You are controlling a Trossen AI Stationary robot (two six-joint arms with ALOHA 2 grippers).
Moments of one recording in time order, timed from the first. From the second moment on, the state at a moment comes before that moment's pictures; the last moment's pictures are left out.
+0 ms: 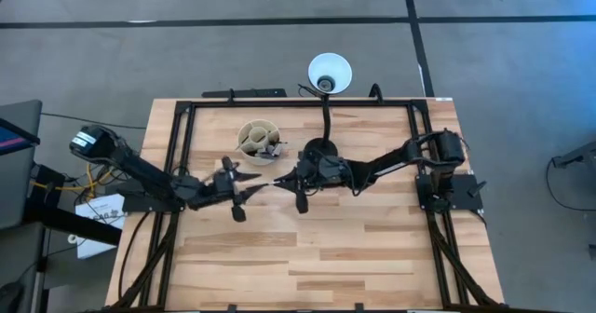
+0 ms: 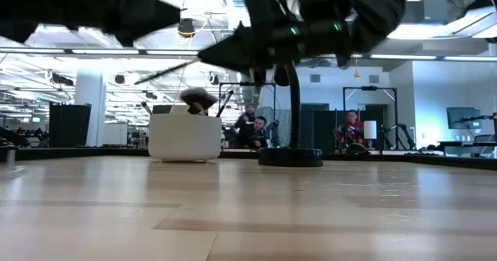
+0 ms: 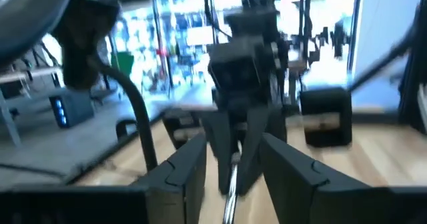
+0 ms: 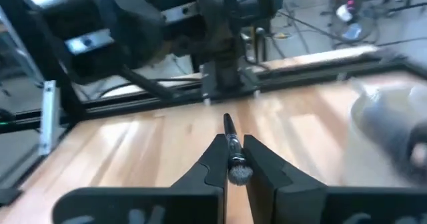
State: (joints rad) left arm -0.42 1.22 0.23 1.08 -0.68 0.16; right arm 0.04 1.91 0.93 0.82 -0.02 0.13
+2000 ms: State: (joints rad) left arm -0.42 0.91 0.23 1.07 -0.65 0.21; right arm -0.17 2.16 1.90 -0.32 0.12 -0.19
